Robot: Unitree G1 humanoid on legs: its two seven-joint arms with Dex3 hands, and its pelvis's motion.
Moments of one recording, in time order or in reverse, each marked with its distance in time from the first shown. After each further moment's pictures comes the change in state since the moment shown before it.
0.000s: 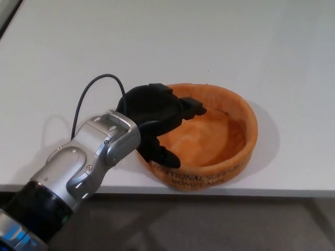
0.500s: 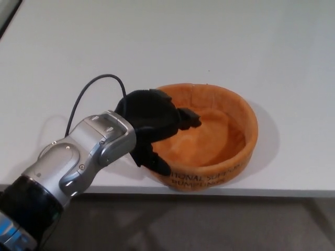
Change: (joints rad) left_arm -0.021 0.067 -0.069 0.004 0.014 -0.086 -0.047; right_arm 0.002 0.000 -0.001 -0.021 -0.002 0.037 -0.008
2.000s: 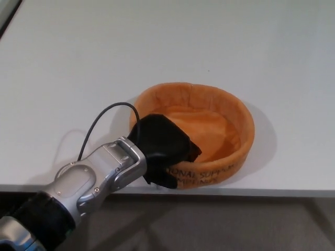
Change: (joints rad) left_arm 0.042 -0.060 -0.073 0.120 0.134 -0.045 0.233; right_arm -0.003 -0.010 -0.010 -0.006 -0.003 0.028 -0.010
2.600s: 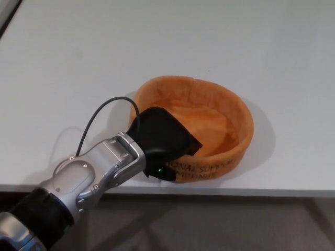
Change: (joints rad) left_arm -0.014 0.004 0.015 -0.021 0.027 -0.011 0.010; right_arm -0.002 -0.002 0.001 0.005 -0.005 0.000 0.002
